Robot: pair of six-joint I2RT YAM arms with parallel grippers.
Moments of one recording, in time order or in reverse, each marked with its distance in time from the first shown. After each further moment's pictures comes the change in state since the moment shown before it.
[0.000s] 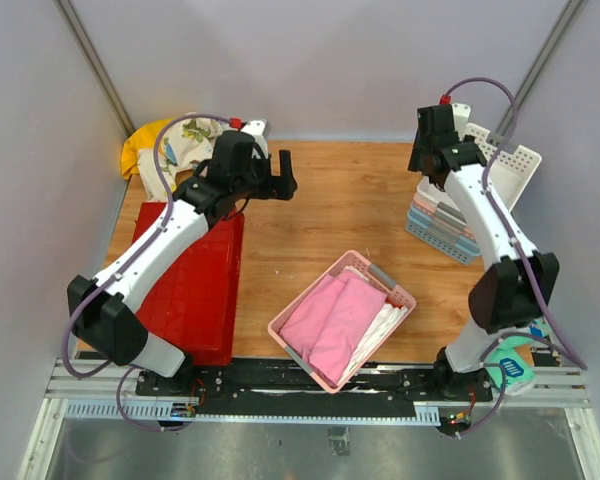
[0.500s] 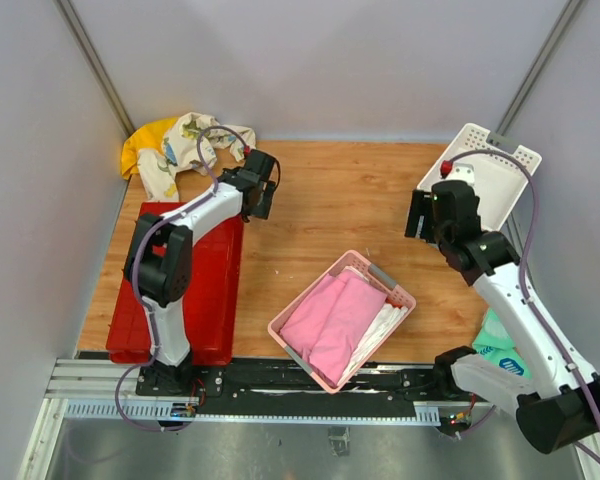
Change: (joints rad) left arm 0.061 0.426 -0.010 -0.022 -0.478 0.200; right arm 0.138 -0.607 -0.591 0.047 -0.153 -0.031
